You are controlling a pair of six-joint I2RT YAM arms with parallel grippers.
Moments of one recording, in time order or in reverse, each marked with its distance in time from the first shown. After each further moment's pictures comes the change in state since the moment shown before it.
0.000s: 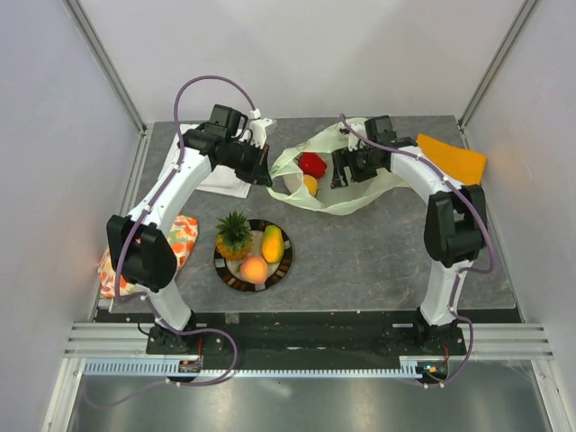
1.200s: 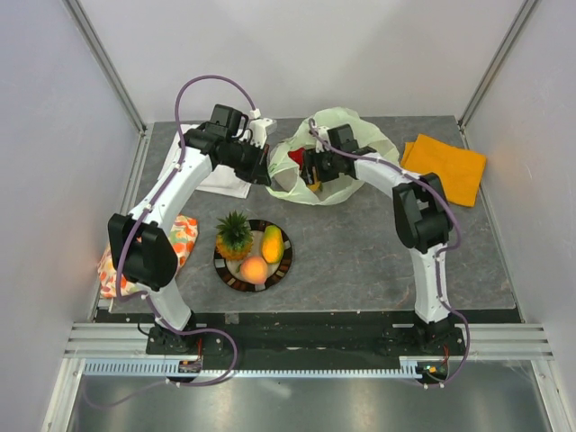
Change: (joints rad) left arm -0.002 0.036 0.018 0.003 -0.034 0.006; right arm 0.176 0.323 0.198 0.322 0.044 0.242
